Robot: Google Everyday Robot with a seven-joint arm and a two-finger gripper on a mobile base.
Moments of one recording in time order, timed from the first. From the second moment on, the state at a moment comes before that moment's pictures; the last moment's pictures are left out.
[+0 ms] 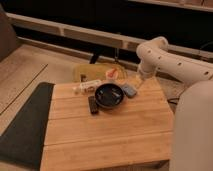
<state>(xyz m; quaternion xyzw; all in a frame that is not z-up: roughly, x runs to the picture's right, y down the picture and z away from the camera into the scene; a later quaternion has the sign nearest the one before) 0.240 -0.042 0.810 -0.18 0.15 0.47 0.85</state>
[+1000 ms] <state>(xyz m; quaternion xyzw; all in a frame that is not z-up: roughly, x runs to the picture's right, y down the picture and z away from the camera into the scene) 0.201 -0.066 0.866 -0.21 0.08 0.40 0.89</state>
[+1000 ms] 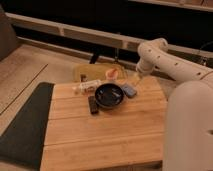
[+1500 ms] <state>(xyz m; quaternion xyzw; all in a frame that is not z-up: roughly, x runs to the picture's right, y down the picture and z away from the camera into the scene) 0.214 -0.086 0.909 -0.21 0.05 0.34 0.91</state>
